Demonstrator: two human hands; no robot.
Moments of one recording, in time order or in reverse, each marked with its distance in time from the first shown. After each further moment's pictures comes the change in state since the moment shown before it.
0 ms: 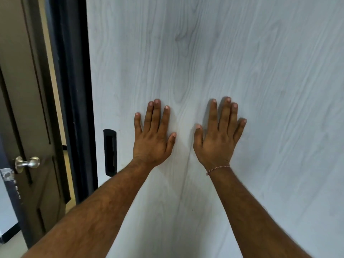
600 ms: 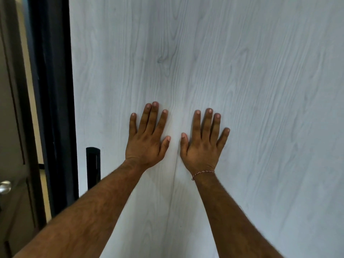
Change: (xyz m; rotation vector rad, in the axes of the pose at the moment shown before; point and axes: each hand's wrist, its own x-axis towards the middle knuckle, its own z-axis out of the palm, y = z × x) left_hand 0.050 0.006 -0.001 0.049 0.082 0.126; right_hand 0.020 0.007 0.010 -0.149 -0.060 0.025
